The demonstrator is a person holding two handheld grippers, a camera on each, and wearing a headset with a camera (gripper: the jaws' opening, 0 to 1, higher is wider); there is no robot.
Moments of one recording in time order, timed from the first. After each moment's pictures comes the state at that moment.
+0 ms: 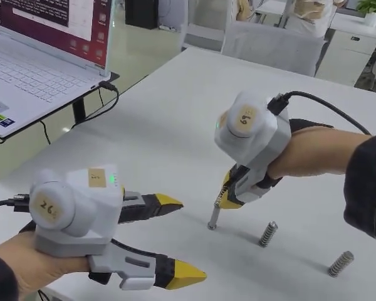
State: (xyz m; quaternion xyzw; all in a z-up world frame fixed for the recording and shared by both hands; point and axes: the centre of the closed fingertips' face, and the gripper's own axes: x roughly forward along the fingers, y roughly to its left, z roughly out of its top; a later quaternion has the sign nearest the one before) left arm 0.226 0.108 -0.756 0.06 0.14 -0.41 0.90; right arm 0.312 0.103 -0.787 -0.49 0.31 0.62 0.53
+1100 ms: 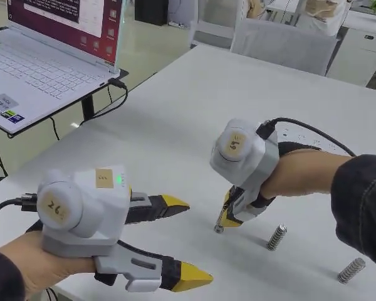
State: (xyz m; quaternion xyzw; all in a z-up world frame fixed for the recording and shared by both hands) left arm 0.227 0.109 -0.758 0.05 0.15 -0.40 0.90; right arm 0.313 0.103 -0.835 -0.49 0.35 0.62 0.50
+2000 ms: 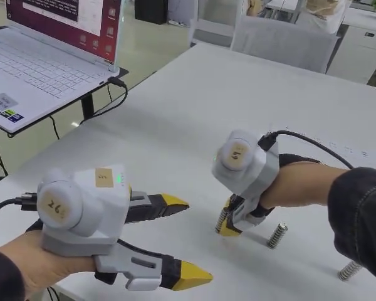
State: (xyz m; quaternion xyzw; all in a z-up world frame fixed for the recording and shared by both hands) left arm 0.226 0.106 -0.758 0.05 0.15 -0.40 0.90; right arm 0.310 0.099 -0.850 -0.47 0.36 0.62 0.51
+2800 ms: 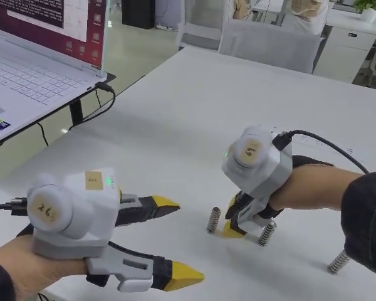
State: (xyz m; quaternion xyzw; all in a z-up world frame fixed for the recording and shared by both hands) left arm 0.228 0.108 -0.760 0.05 0.15 -0.41 0.90; right arm 0.307 0.079 -0.831 -0.43 0.36 0.61 0.56
